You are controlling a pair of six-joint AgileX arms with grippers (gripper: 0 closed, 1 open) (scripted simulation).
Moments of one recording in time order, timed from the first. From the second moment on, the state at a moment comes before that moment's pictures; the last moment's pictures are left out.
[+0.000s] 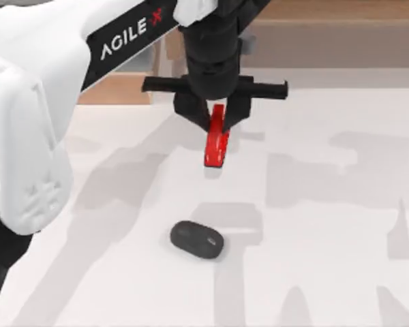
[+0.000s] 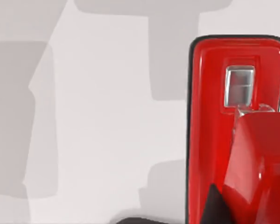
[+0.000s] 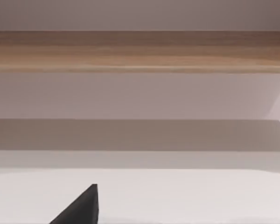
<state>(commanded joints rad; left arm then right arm) -0.65 2.35 2.26 -1.38 0.02 -0.47 0.00 0.00 0.00 0.00 0.00 0.00</state>
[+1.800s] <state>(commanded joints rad) -0.57 2.48 2.19 -1.20 -0.04 -0.54 0.00 0.00 0.00 0.00 0.00 0.00</state>
